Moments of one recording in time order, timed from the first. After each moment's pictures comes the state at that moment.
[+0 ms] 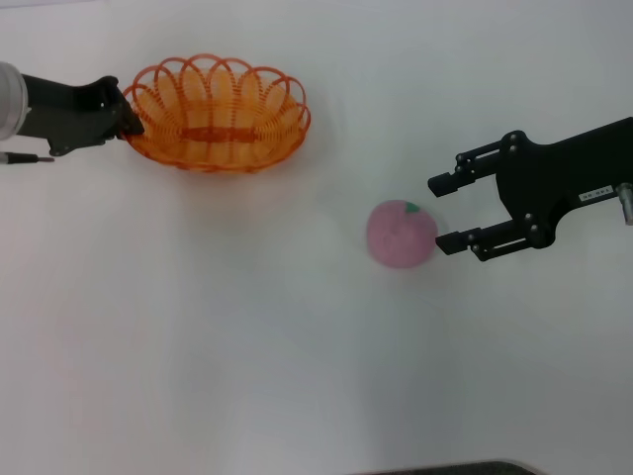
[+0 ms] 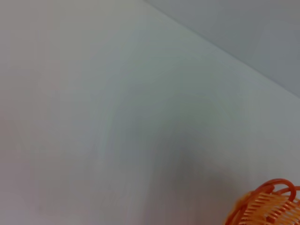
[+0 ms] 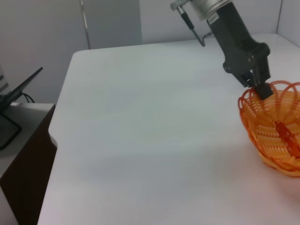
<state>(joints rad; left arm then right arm) -0.74 -2.17 0.72 0.93 2.69 1.24 -2.98 0.60 1.99 -0.75 -0.74 -2.24 -1.77 1.22</state>
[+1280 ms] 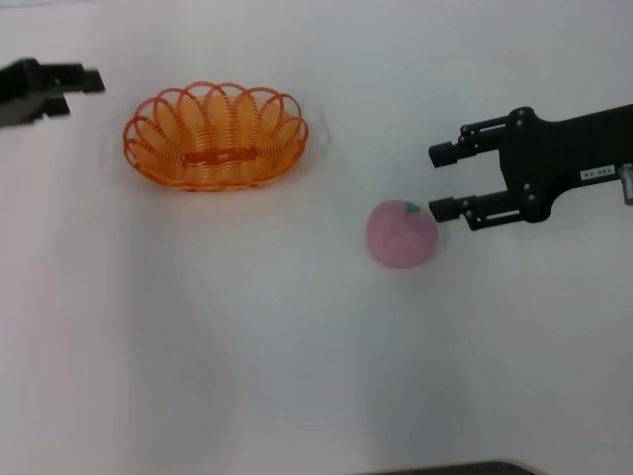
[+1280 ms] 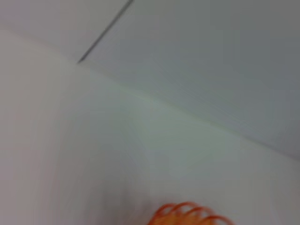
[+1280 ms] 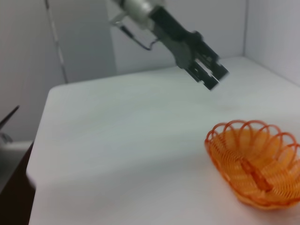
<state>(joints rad) -0.49 -2.15 0.73 1.23 2.33 1.43 -2.70 0.60 2.00 -0.63 -0.71 -2.23 -1.77 1.26</state>
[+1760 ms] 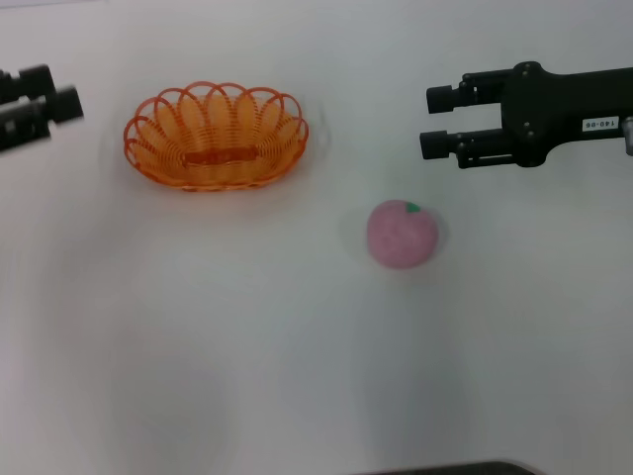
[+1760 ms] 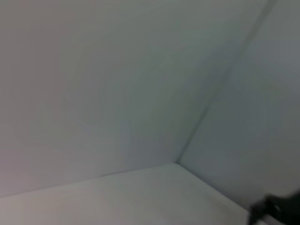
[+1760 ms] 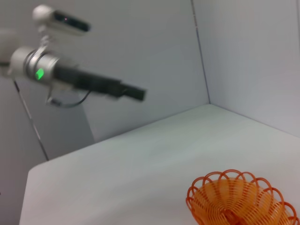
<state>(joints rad) -0.36 -2.11 0.51 1.16 1.92 1.85 -1.86 0.59 2.00 -0.59 -0.69 -2.08 -1.77 1.45</state>
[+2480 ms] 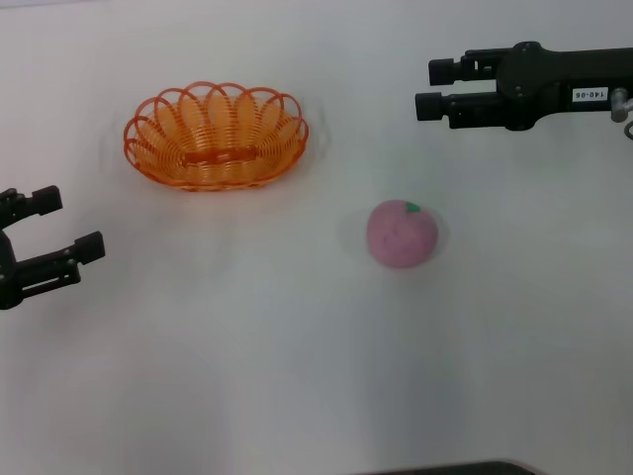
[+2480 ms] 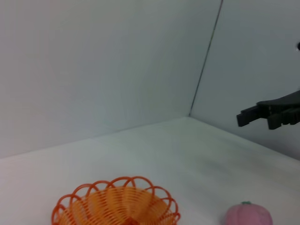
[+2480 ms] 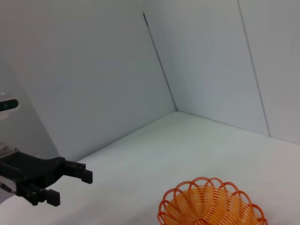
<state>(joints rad) -0.21 -2.16 0.50 1.01 2.01 1.78 -1.41 0.61 2.01 -0.56 -0.69 -2.08 -1.69 1.57</state>
